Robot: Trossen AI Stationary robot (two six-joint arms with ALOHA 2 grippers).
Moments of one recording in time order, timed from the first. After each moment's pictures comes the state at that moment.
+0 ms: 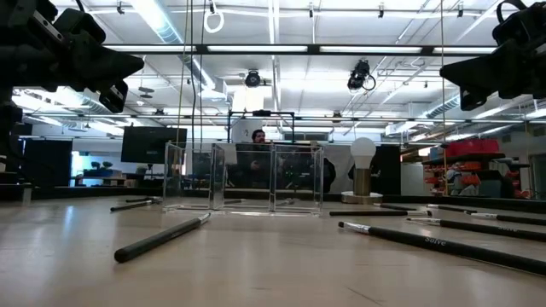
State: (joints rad) left arm -0.02 0.01 0.01 0.06 -0.01 -0.26; right arm 0.04 0.00 0.02 0.03 0.04 0.02
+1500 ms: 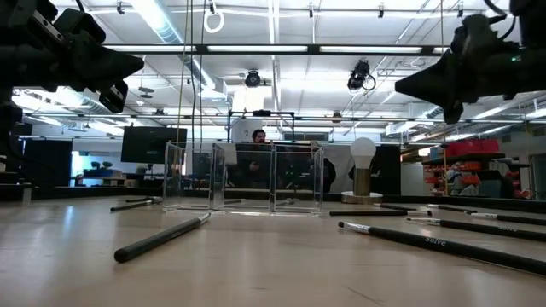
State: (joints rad) left arm -0.02 0.01 0.01 0.06 -0.01 -0.26; right arm 0.15 0.87 0.07 0.79 0.50 0.25
